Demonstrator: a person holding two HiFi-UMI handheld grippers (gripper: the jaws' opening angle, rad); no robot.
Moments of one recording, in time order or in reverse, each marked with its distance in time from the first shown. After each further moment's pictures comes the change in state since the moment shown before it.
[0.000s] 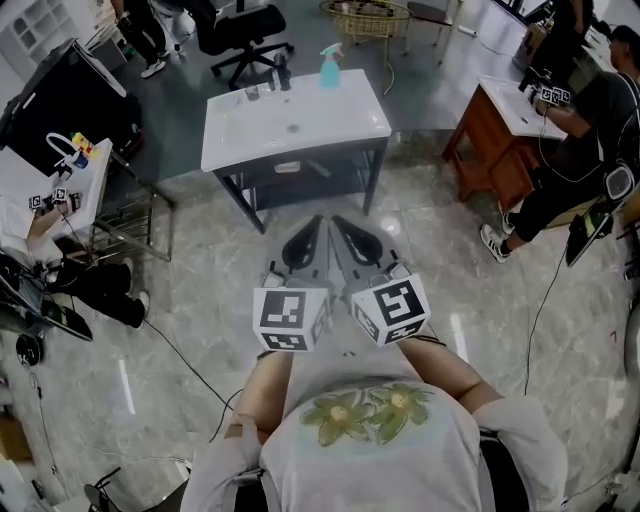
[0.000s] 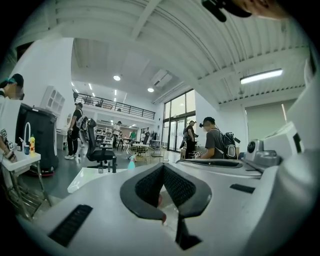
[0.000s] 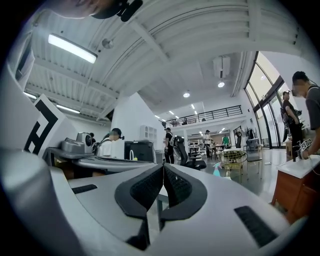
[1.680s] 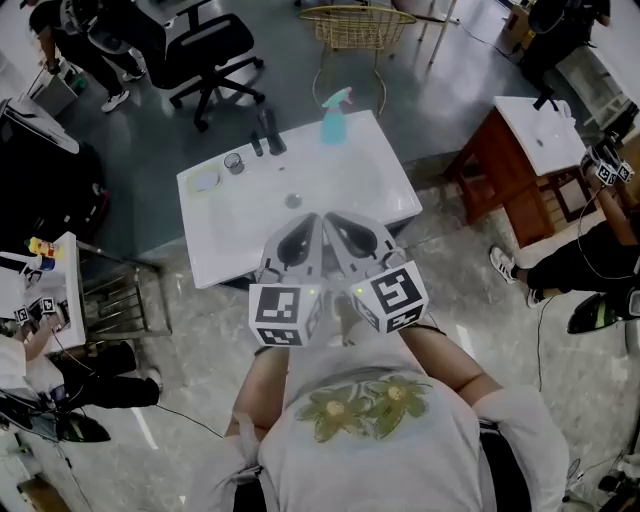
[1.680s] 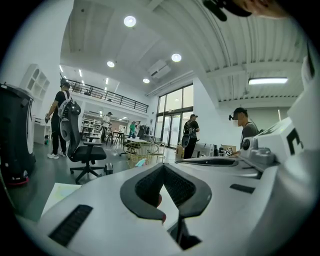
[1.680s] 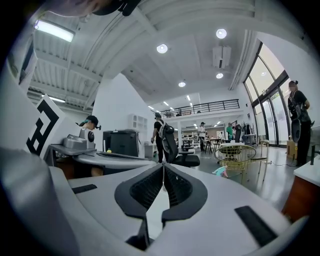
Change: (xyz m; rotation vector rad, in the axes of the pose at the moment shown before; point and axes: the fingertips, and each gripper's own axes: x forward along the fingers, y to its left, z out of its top) left arm 0.317 0.227 0.010 -0.023 0.067 -0.149; right arm 0.343 -0.182 -0.044 -0.007 0.103 -0.073
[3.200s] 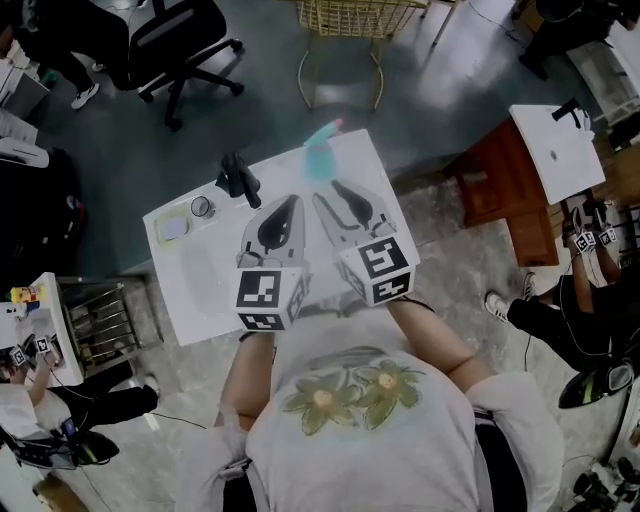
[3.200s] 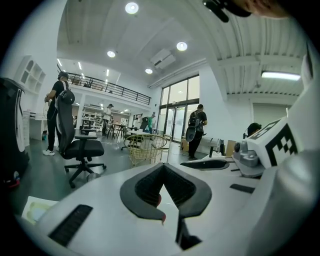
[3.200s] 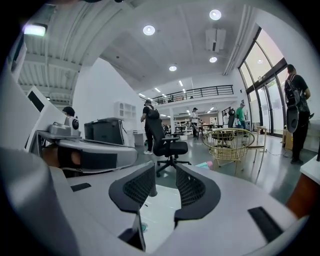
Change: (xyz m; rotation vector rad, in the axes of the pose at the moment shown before) left arm 0.213 0.096 -0.003 -0.018 0.096 0.018; right arm 0.166 -0.191 -0.049 0.068 0.171 -0.060
